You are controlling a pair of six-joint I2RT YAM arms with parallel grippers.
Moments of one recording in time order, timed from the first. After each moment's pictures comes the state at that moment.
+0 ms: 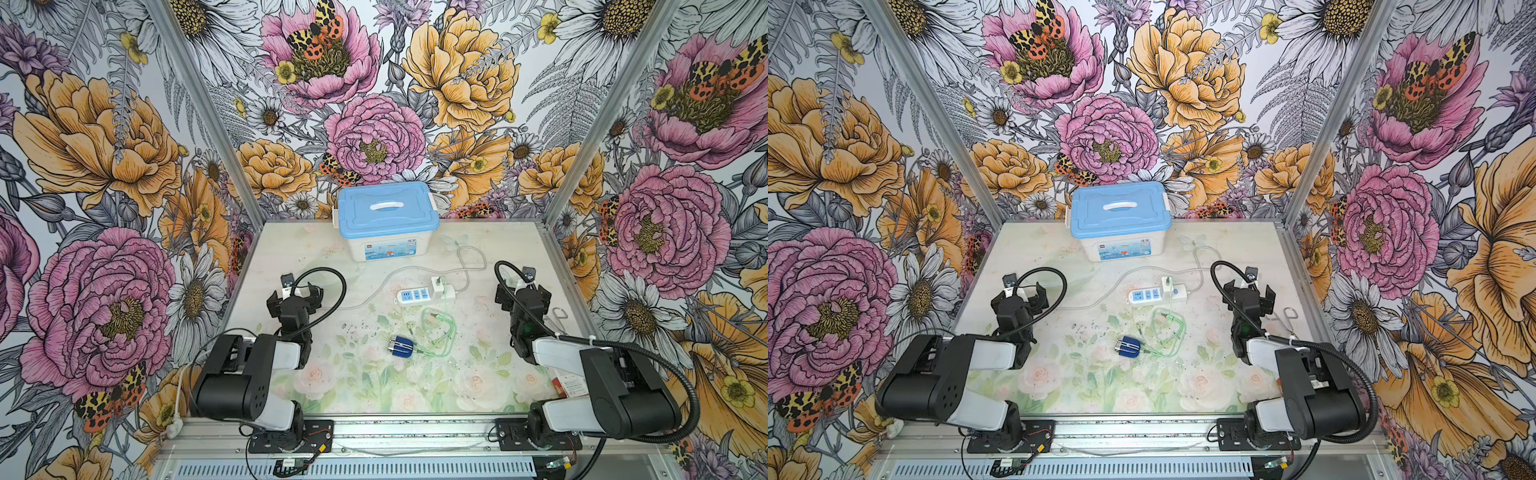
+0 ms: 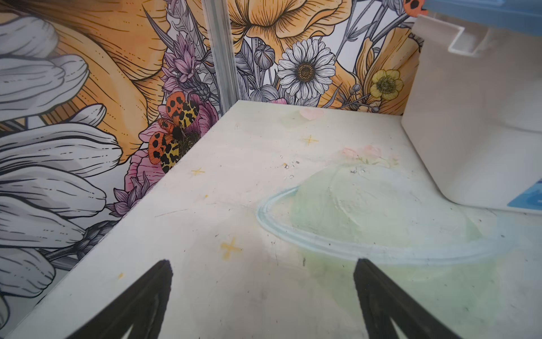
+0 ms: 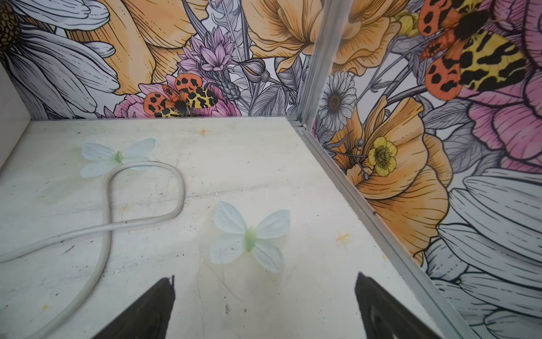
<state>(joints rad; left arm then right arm) -0.04 1.53 0.30 0.93 -0.38 -0.06 0.12 1.43 0.35 0.75 0.46 0.01</state>
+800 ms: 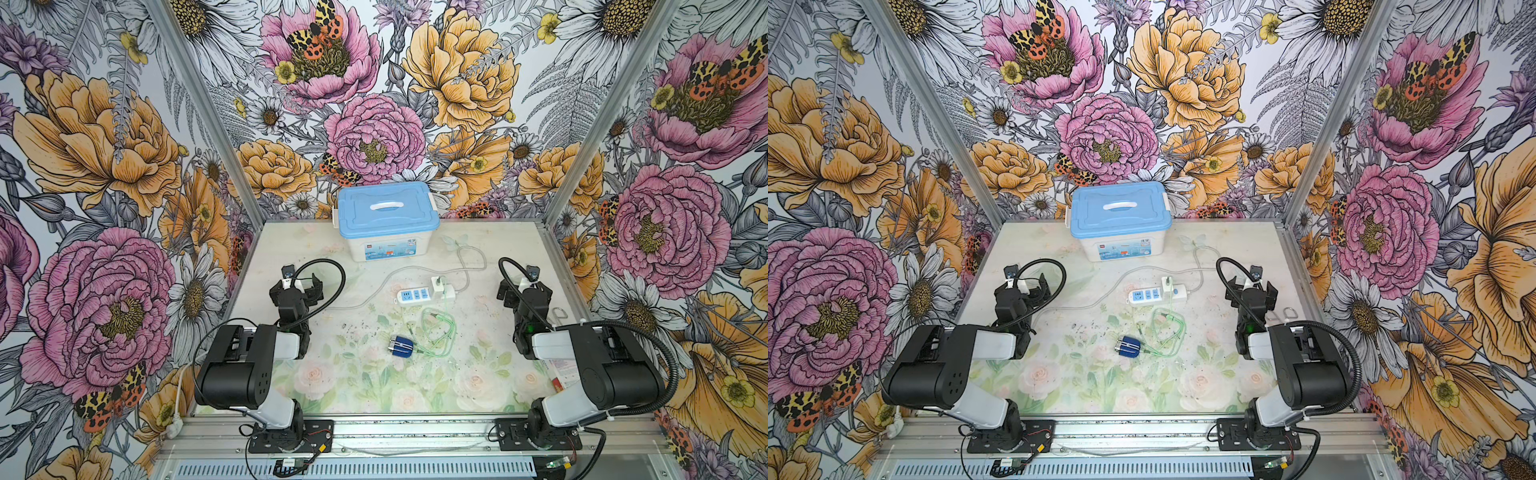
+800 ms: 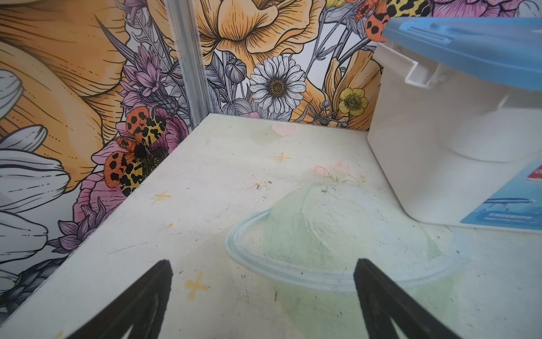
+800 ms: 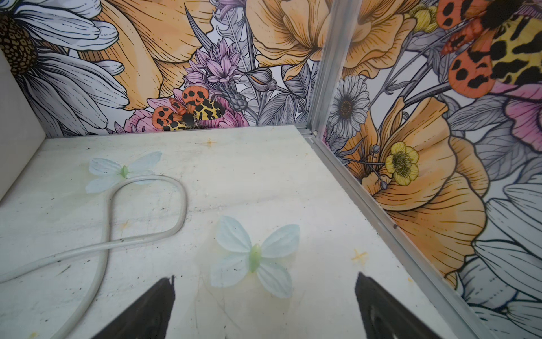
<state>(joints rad) -0.02 1.55 0.36 0.92 -0.26 -0.06 0.03 1.53 0.35 0.91 0.32 0.02</state>
